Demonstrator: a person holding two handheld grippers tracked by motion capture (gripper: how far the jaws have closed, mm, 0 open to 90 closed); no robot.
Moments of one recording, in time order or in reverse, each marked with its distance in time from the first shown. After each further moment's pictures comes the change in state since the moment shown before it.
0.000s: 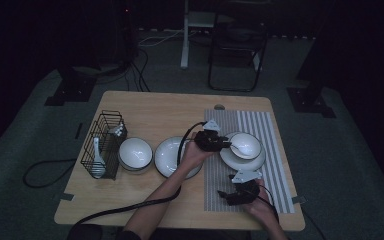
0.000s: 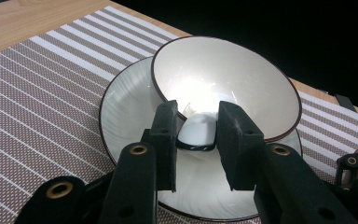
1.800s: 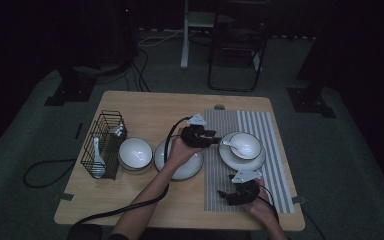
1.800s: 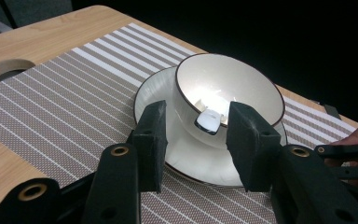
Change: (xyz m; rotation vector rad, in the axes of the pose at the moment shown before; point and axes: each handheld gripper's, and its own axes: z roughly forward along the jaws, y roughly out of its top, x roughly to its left) left arm 0.008 0.002 -0.053 -0.042 0.033 -0.029; right arm 0.000 0.000 0.000 0.000 0.001 0.001
